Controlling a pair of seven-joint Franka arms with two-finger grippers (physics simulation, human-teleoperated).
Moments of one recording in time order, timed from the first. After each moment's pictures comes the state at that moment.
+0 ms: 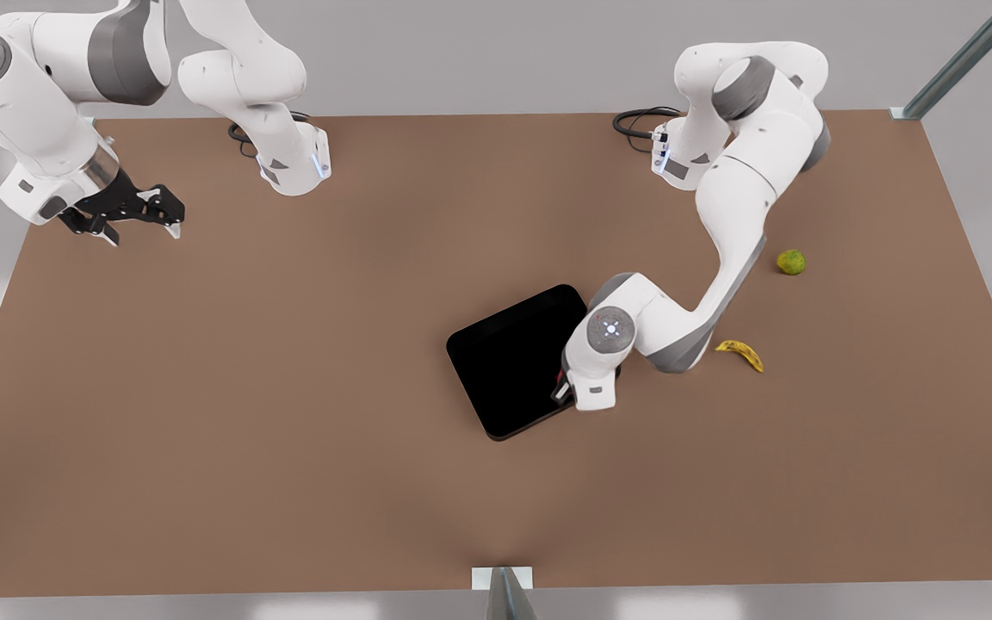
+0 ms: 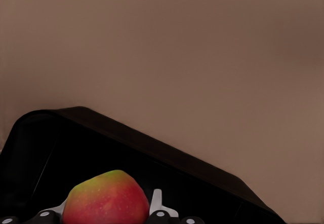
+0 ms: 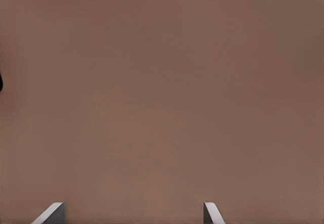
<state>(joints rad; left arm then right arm) -0.04 0.83 -0.70 -1.36 0.48 1.99 -1.68 0.09 -0.28 -0.07 -1.87 -0.07 1.62 -0.14</state>
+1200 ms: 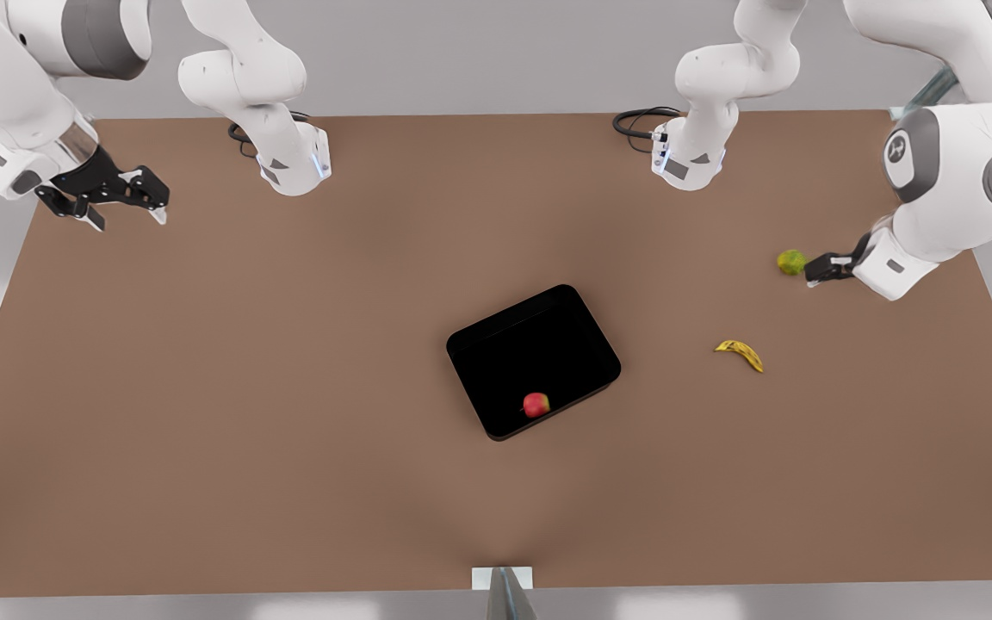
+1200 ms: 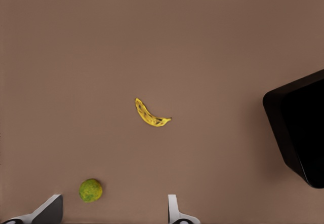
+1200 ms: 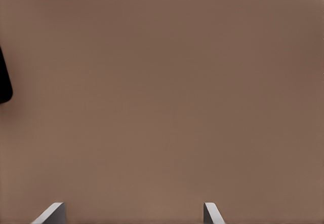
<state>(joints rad) 0.14 0.02 -0.06 -1.70 0.03 1.59 0.00 0.10 -0.33 -0.10 -1.87 -0.06 1.61 -0.14</state>
